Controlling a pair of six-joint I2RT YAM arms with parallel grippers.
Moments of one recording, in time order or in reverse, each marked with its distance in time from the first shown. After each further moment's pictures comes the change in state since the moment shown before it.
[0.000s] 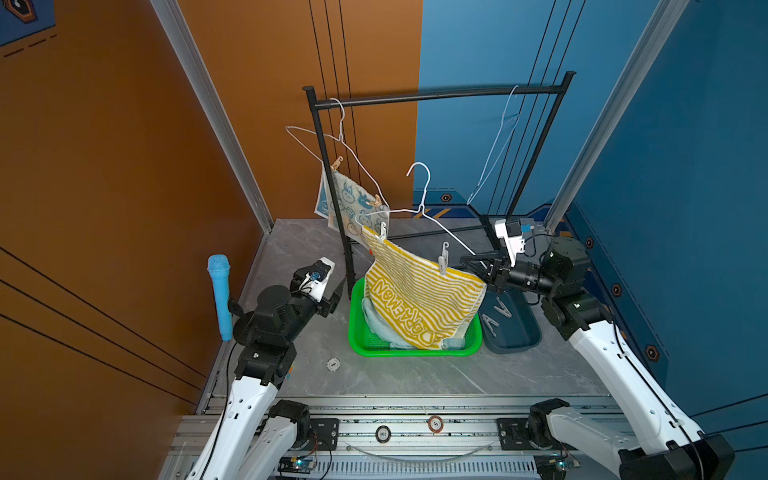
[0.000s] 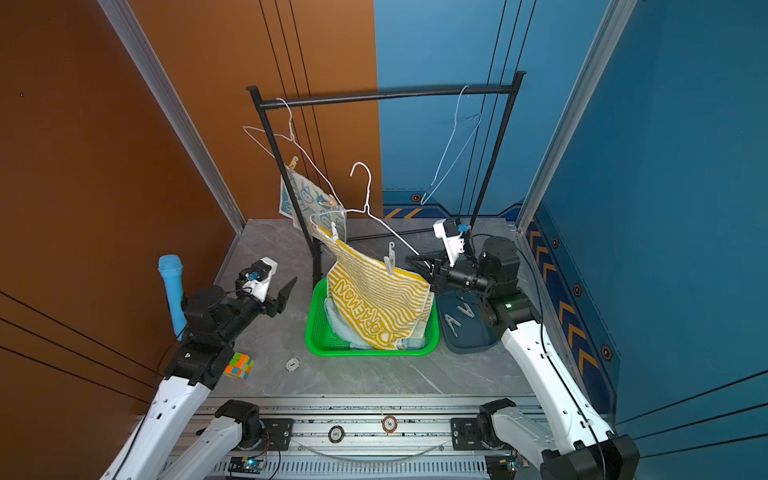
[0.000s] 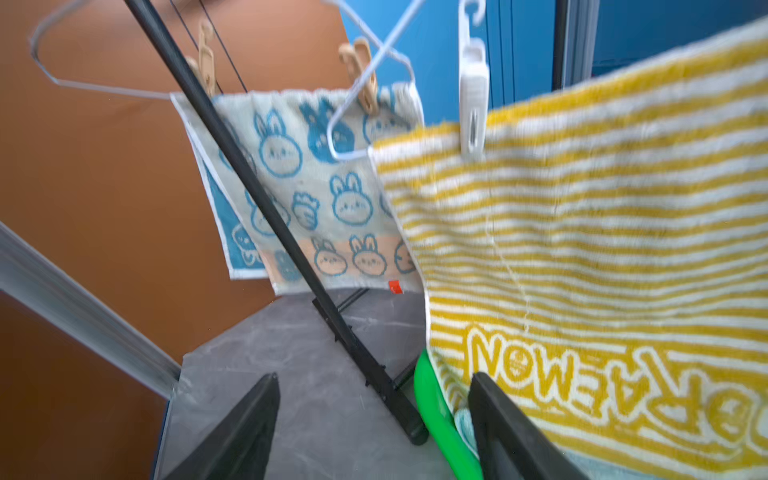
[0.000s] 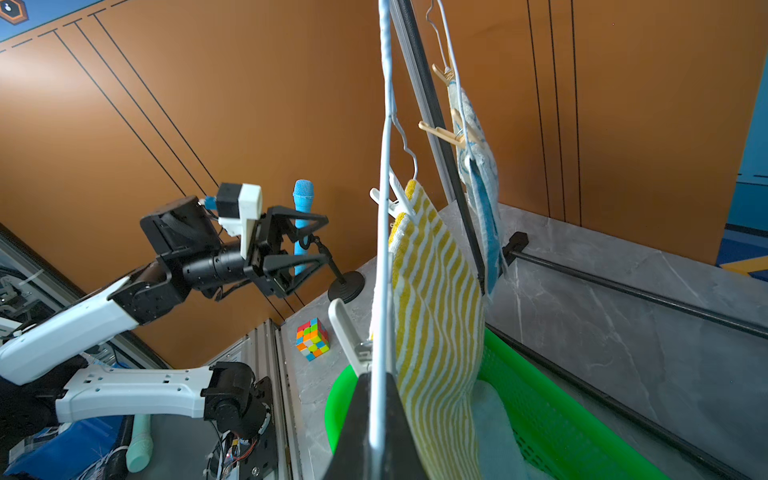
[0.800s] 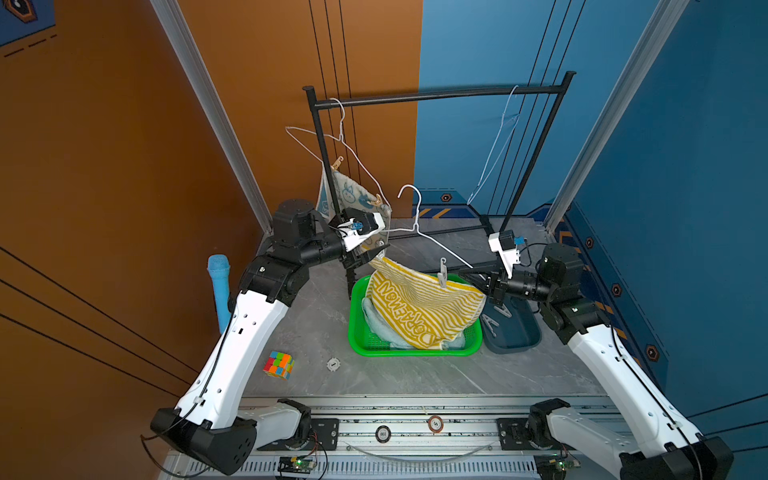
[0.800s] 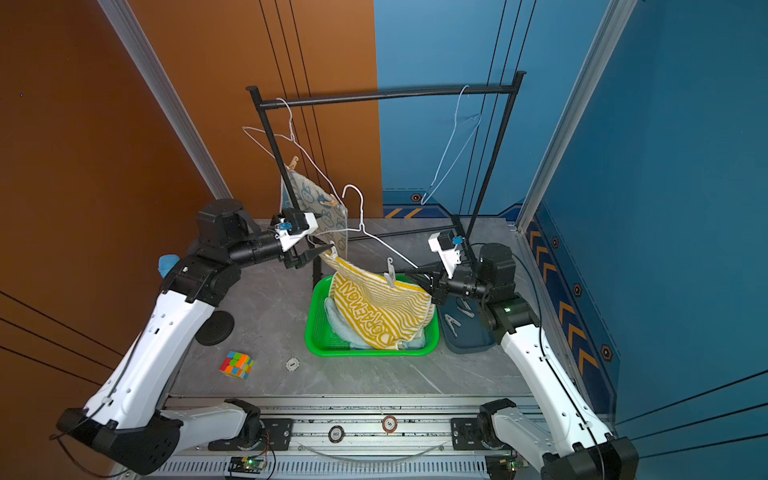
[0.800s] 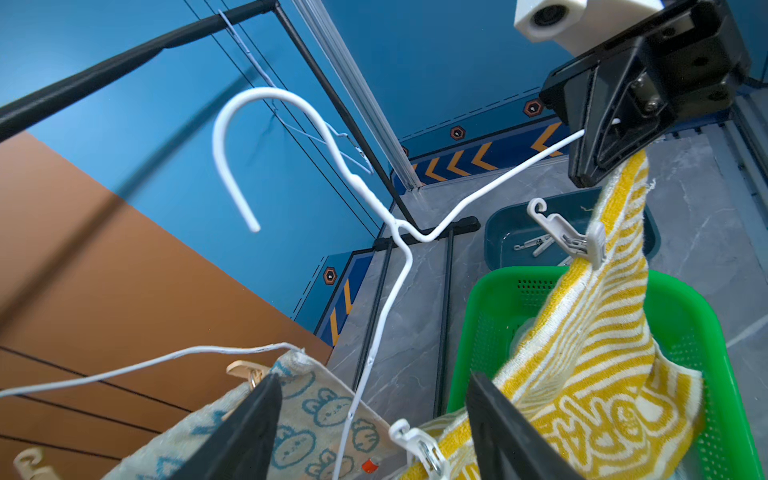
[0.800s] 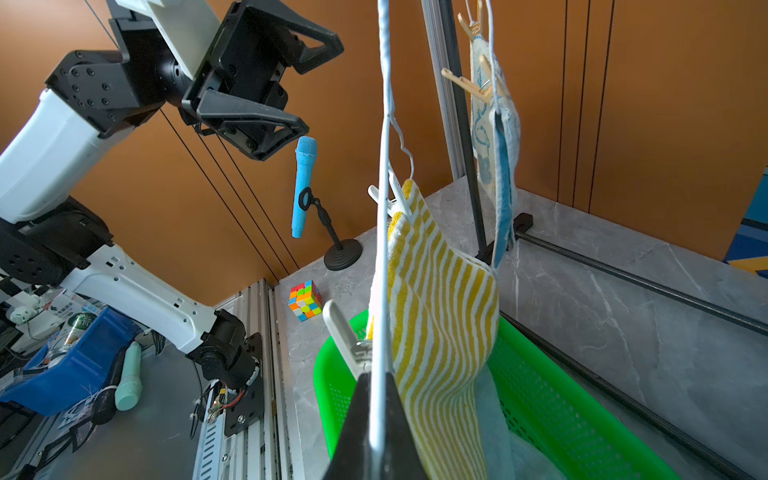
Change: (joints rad) left arm -0.160 0.555 0.797 -0.417 0.376 0.434; right arm -0.002 -0.012 -0.042 -0.095 -0.043 -0.187
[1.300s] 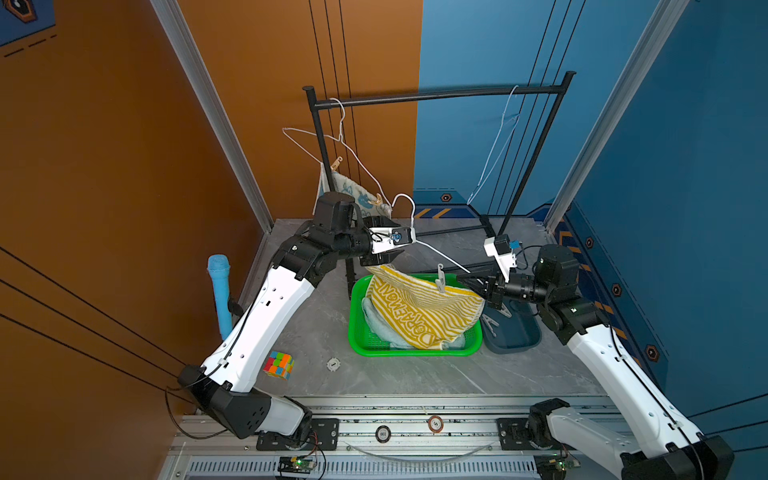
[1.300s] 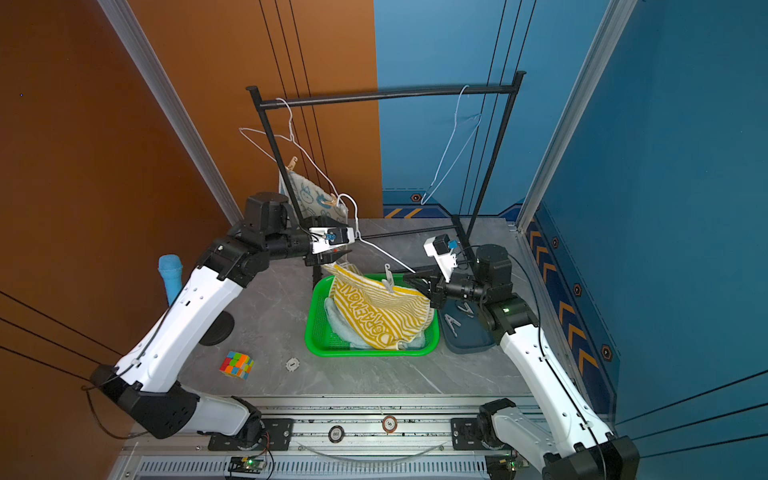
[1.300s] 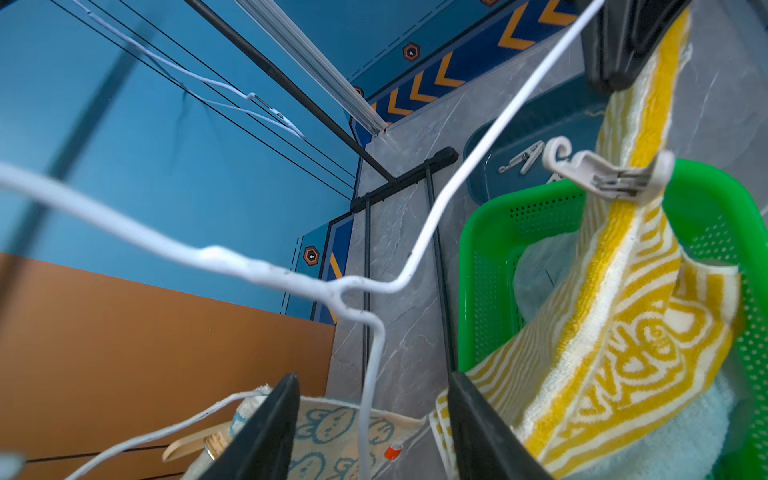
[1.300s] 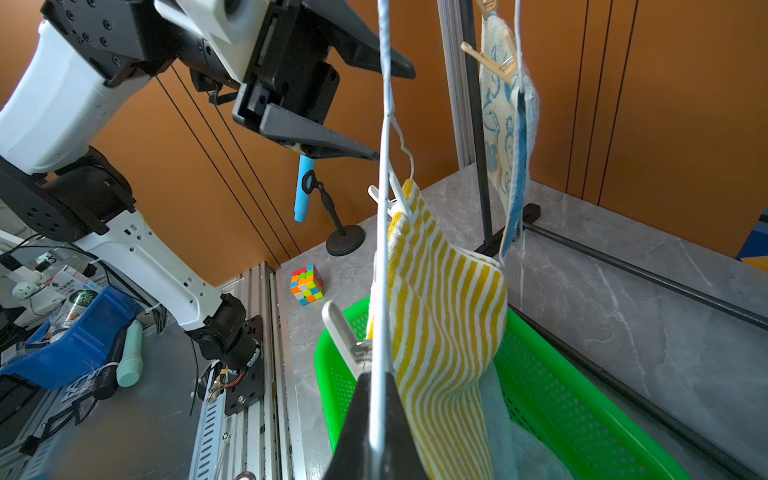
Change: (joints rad) left arm -0.141 0.168 0.151 -0.188 -0.203 0.267; right arm 0.023 0.000 0.003 -0.053 0.000 -0.064
